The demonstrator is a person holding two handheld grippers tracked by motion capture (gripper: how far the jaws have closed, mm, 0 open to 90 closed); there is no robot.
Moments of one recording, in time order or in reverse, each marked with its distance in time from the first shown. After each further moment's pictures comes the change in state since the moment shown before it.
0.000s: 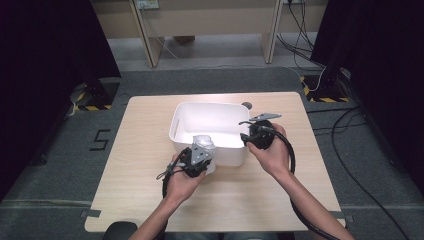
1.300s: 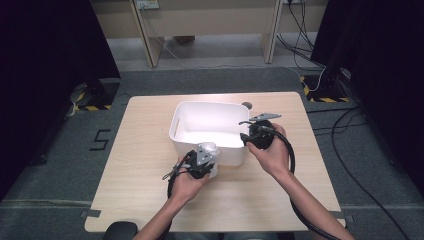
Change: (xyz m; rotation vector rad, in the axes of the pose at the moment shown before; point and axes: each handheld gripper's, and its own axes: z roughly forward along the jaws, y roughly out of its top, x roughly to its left) left arm -0.005 -0.009 0.021 0.049 -0.031 -0.021; right arm 0.000 0.000 0.001 -0.005 0.001 0.005
